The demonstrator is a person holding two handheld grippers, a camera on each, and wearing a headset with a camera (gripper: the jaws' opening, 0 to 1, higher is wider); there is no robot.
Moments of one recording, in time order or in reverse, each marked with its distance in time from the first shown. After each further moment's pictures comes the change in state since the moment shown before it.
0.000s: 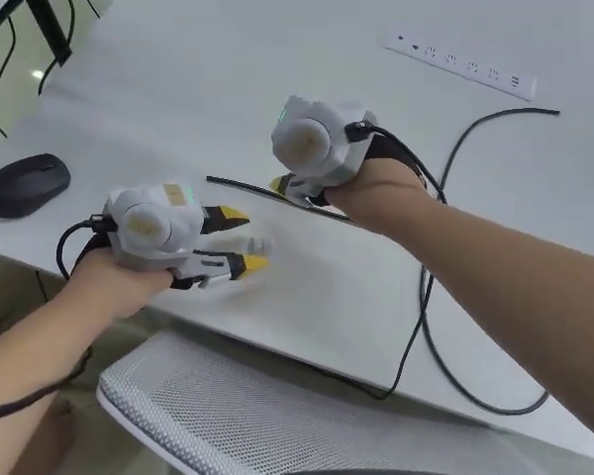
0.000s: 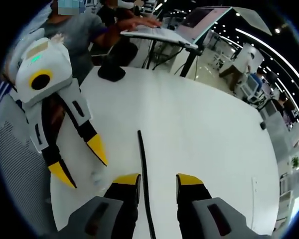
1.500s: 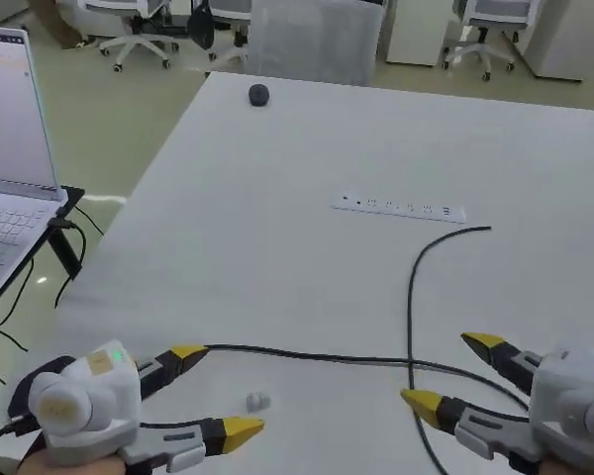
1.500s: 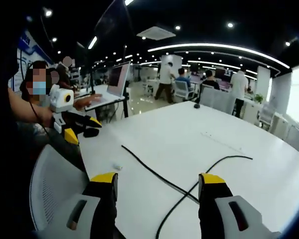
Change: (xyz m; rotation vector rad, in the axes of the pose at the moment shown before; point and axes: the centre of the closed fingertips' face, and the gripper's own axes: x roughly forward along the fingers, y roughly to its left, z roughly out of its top) left arm -0.085 -0.027 0.078 -0.106 -0.160 0.018; right arm -0.223 0.038 -0.111 0.617 -0.386 -0.338
